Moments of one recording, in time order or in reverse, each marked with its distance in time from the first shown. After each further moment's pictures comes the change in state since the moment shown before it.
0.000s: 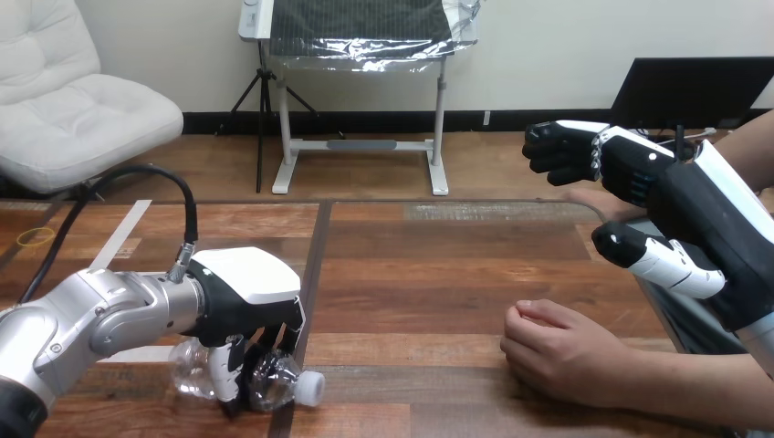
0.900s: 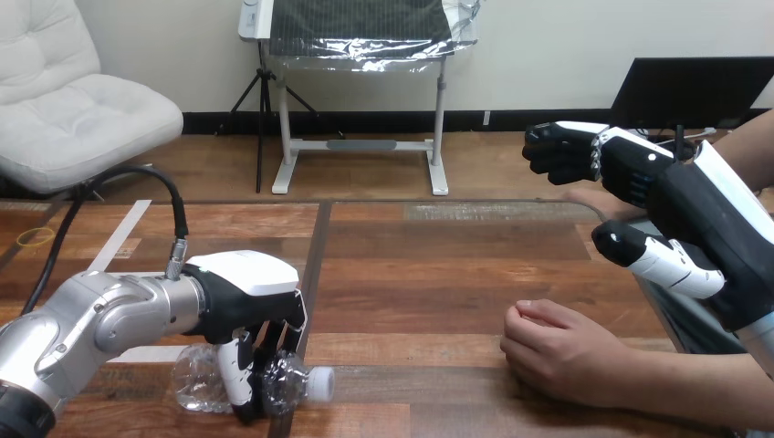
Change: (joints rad) left arm 0.012 -0.022 0.003 0.005 -0.145 0.106 -0.065; right arm 0.000 0.000 -0.001 0.000 -0.005 0.004 -0.001
